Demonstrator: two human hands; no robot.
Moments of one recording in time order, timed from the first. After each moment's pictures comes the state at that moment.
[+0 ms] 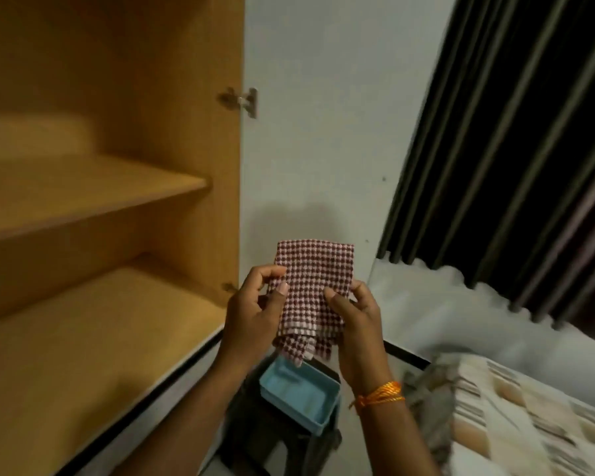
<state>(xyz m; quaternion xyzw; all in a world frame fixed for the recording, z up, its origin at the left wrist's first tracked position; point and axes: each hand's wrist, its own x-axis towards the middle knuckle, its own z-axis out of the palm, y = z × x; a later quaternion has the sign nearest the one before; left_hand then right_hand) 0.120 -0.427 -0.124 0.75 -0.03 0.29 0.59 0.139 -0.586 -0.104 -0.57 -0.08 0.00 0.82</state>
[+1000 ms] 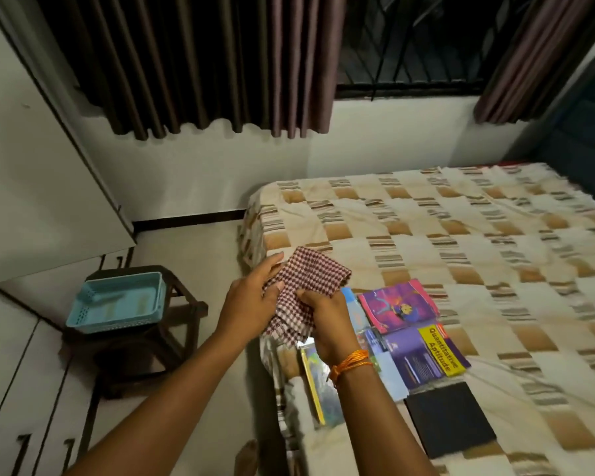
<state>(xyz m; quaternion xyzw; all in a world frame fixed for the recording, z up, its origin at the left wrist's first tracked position) 0.010 -0.767 -0.266 0.85 -0.27 -0.09 0.44 -0.076 -0.886 -0.262 -0.50 0.34 -0.13 0.78</state>
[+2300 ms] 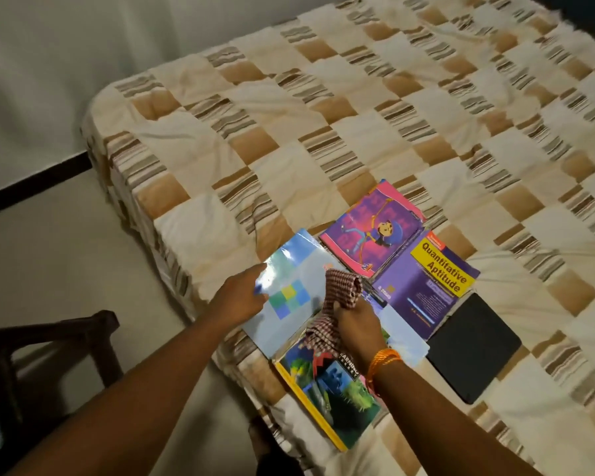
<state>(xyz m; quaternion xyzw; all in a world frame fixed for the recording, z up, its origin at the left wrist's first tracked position) 0.194 -0.970 -0.627 0.81 -0.38 -0.42 0.16 -0.016 -1.047 -0.546 -0.53 0.66 -0.06 0.53</state>
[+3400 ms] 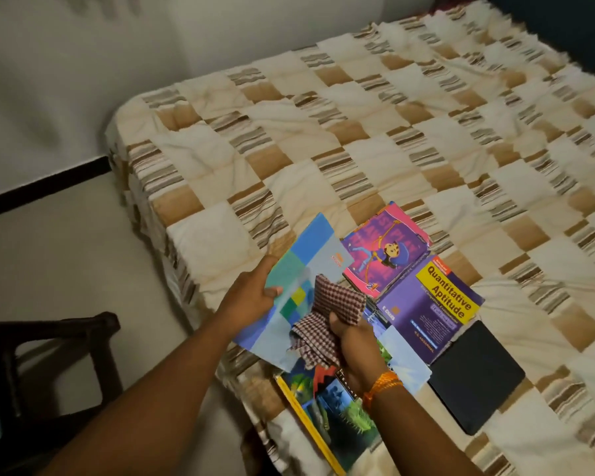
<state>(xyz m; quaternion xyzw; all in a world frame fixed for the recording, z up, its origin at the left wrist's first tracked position) 0.195 -0.981 -0.589 0.79 -0.40 -0.37 0.27 -0.014 -1.042 -0.566 -0.35 0.61 -0.15 0.69</state>
